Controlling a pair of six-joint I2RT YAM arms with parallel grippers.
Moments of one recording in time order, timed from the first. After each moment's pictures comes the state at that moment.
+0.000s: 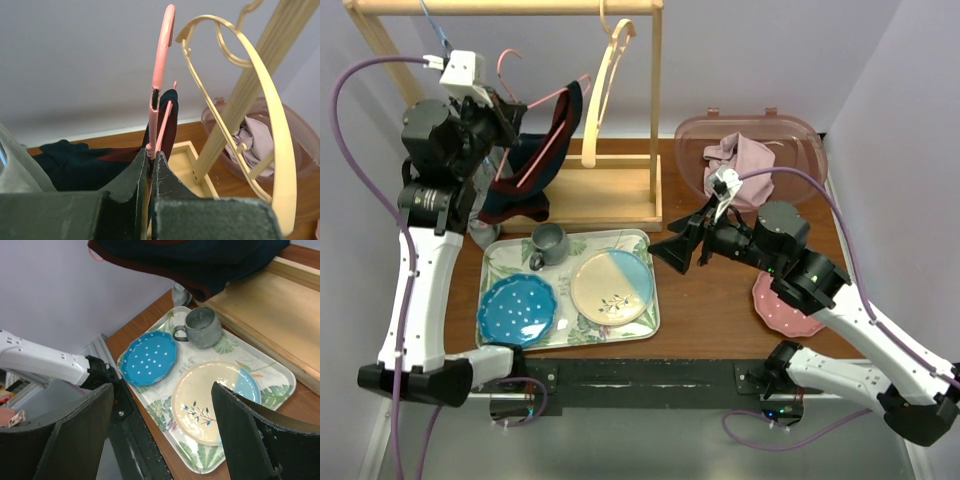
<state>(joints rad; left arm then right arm) -0.10 1.23 1.64 -0.39 0.19 -0.16 0.79 0.91 1.07 -0.26 -0.27 0.39</state>
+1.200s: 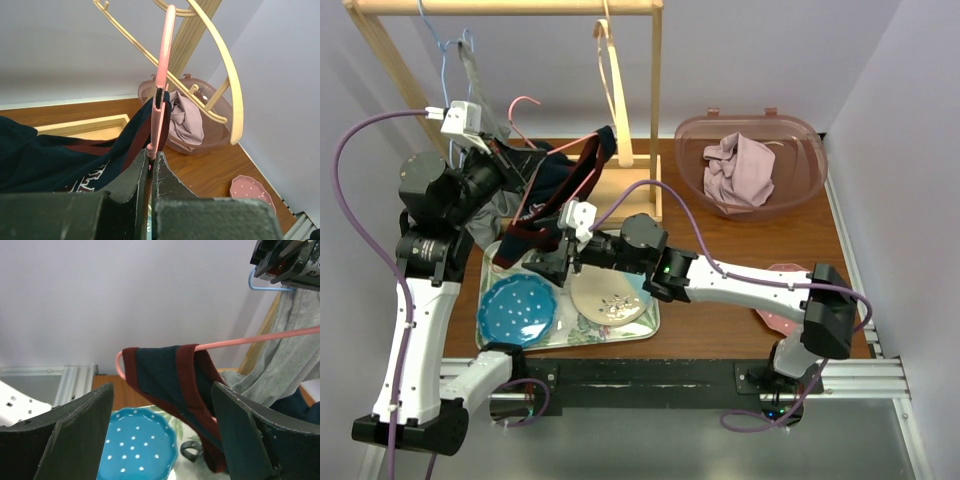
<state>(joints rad) -0.10 0.96 1.34 -0.35 0.42 -0.41 1.18 1.61 1.29 0.50 -0.22 -0.10</state>
